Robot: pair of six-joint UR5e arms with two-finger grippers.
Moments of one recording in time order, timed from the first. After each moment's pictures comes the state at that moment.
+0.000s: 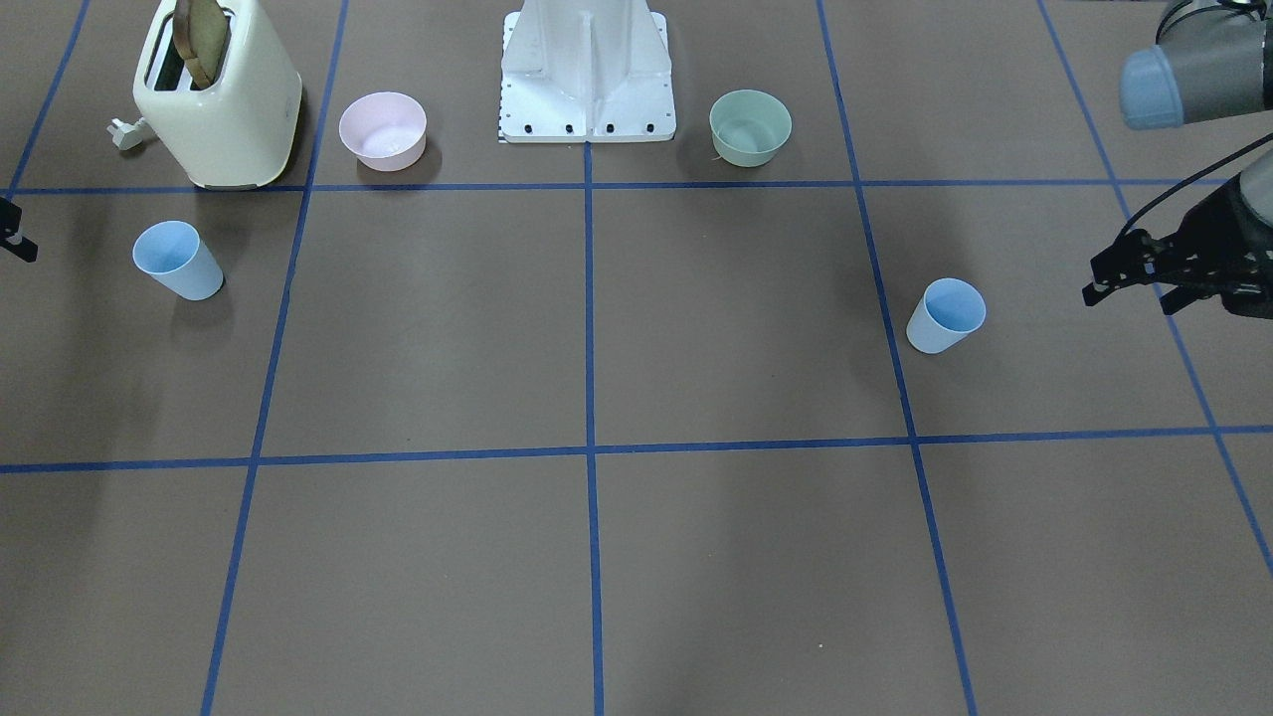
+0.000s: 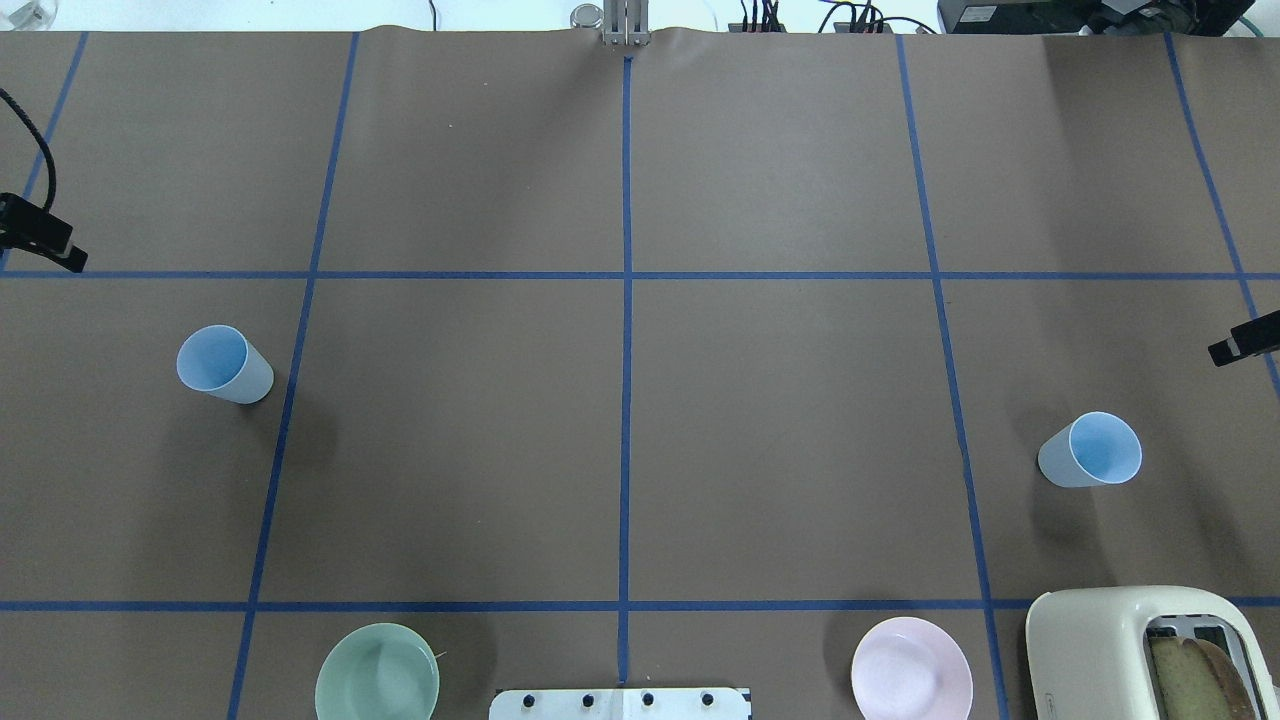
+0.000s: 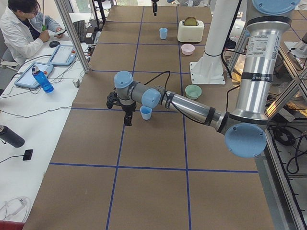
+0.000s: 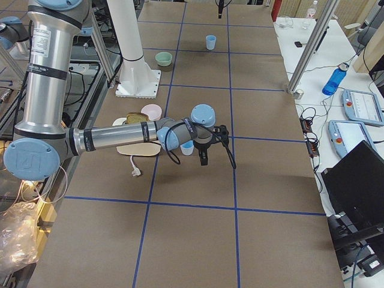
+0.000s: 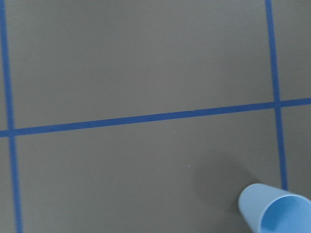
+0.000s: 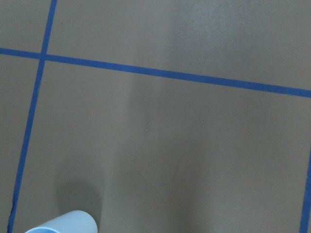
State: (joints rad) left arm -1.18 -1.68 -1.80 -1.71 -2.36 -0.49; right arm 1.21 -1.77 1.91 -1.26 2.41 0.39
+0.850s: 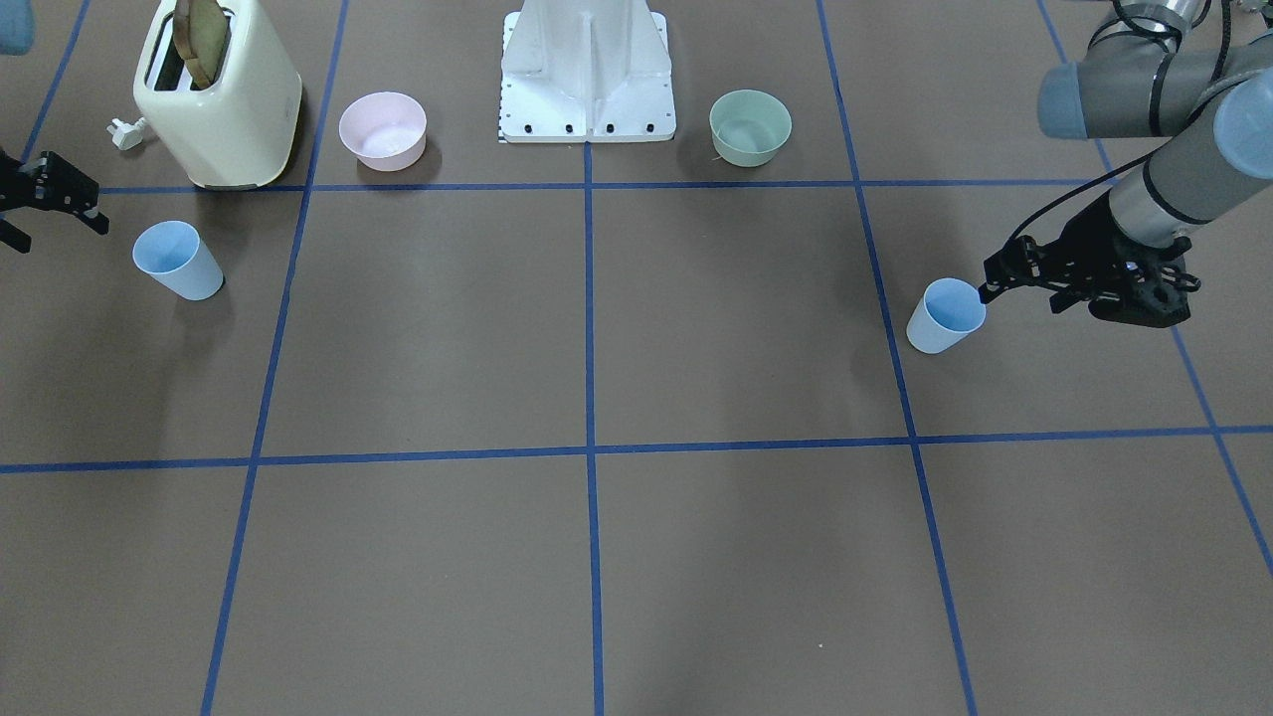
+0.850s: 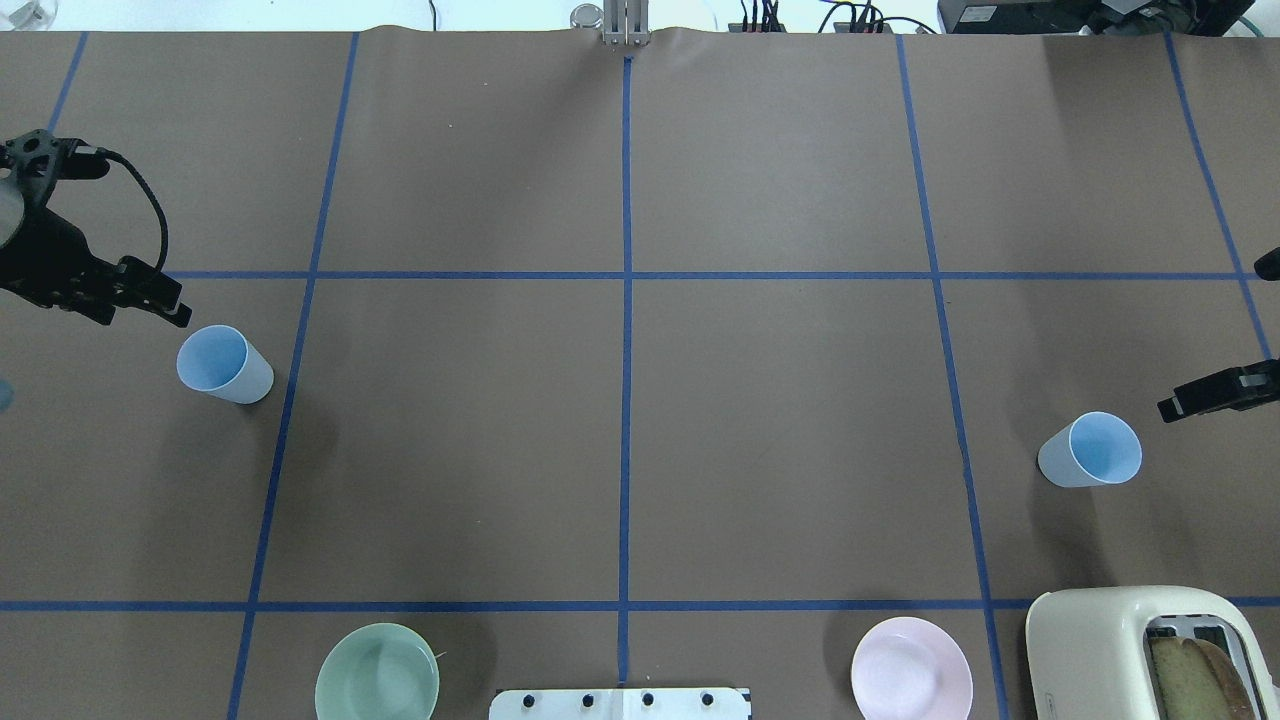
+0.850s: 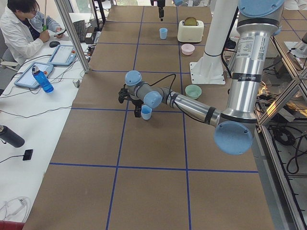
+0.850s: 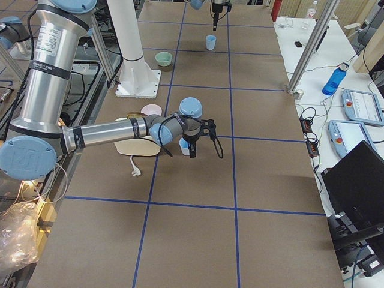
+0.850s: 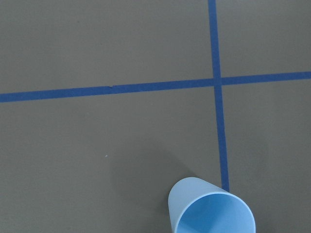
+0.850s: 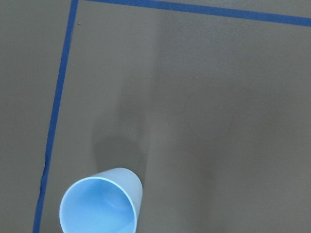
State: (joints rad) left arm -1.03 -1.67 -1.77 -1.85 -2.35 -0.68; right arm 1.05 -1.84 1.98 -1.14 2.31 0.59
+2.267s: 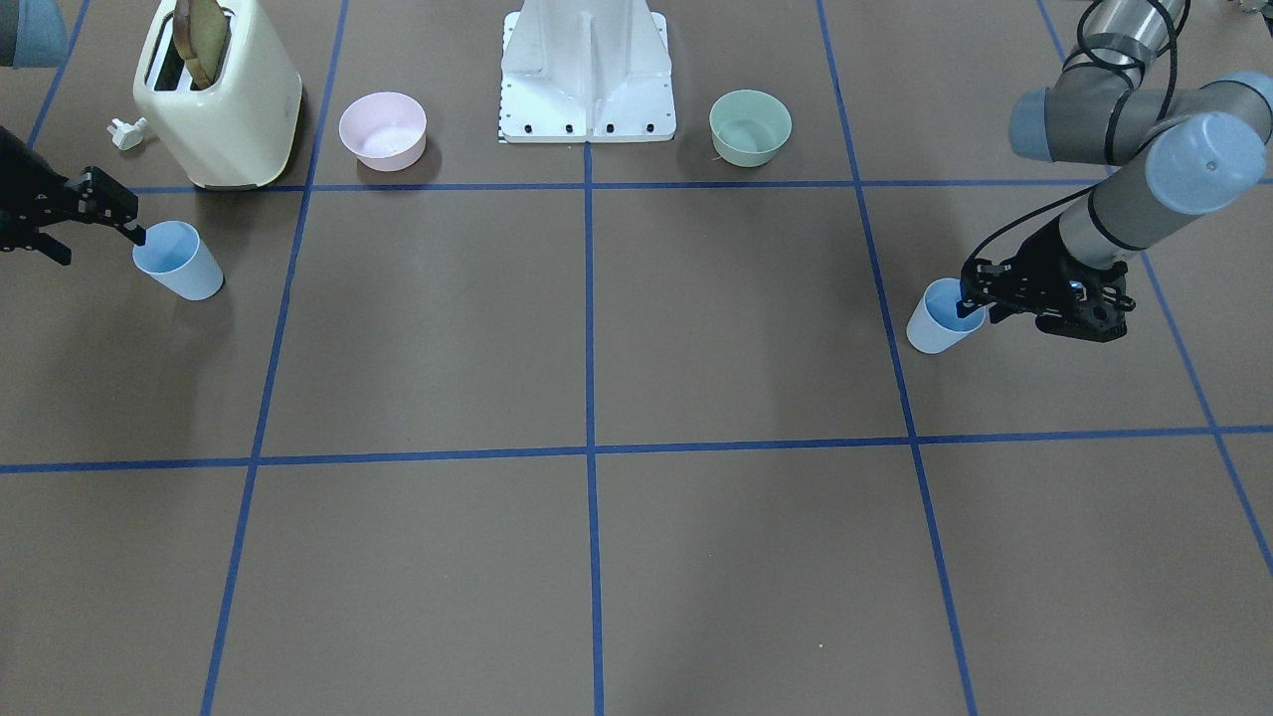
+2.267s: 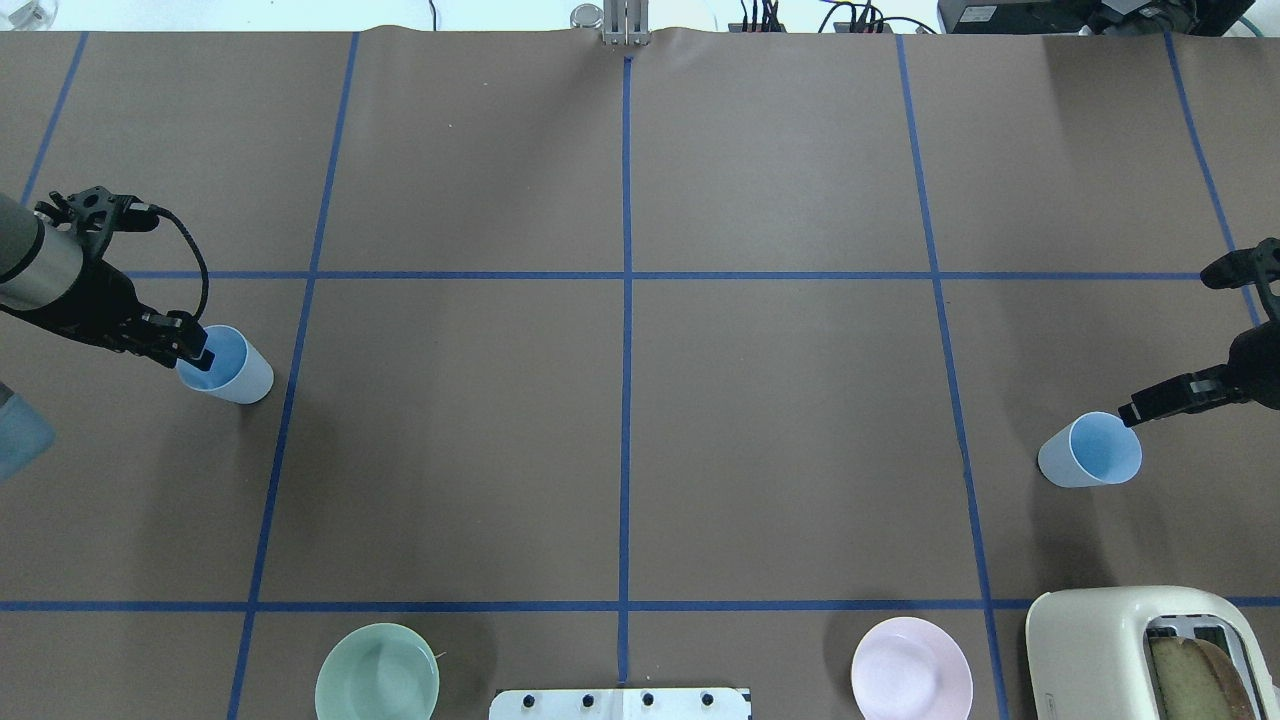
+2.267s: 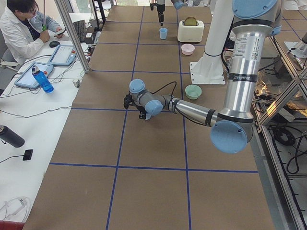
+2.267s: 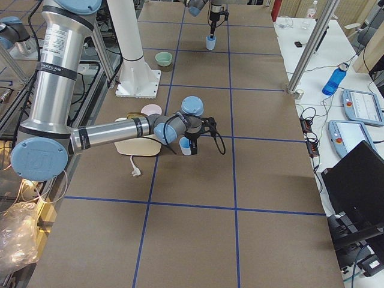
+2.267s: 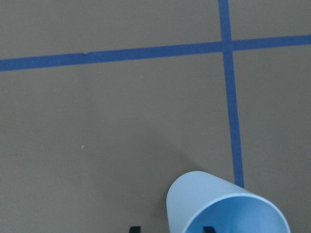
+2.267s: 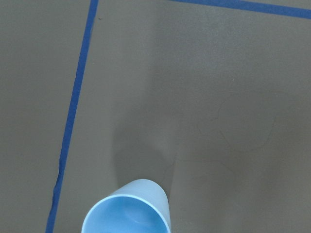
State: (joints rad) left arm -0.94 -1.67 -1.69 -1.99 -2.33 -0.73; right arm 0.99 -1.80 1.95 -1.12 2.28 0.62
